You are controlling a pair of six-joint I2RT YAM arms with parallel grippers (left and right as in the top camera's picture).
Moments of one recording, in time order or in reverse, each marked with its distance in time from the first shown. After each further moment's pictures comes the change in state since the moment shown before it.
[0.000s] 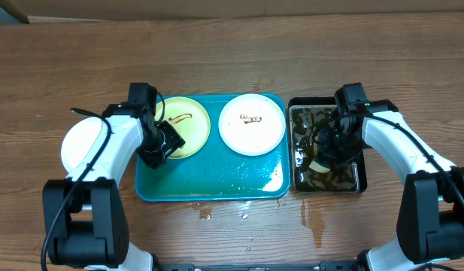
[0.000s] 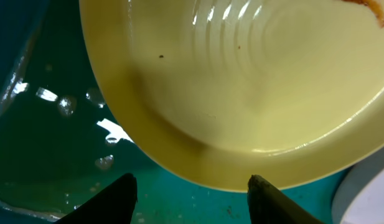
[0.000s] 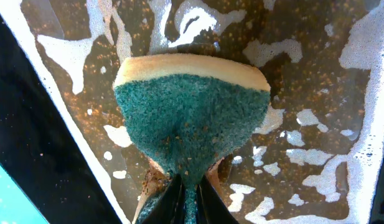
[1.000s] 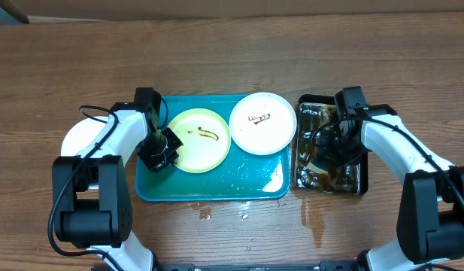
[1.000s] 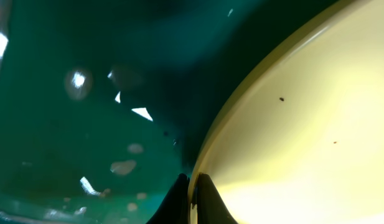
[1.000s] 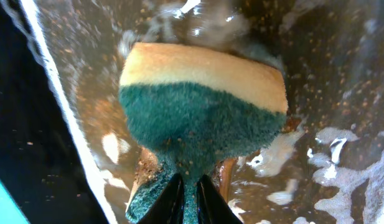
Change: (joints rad) left arm 0.000 0.120 0.014 -0.055 0.003 0.018; right arm 0.000 0.000 -0.048 0.061 0.005 -0.002
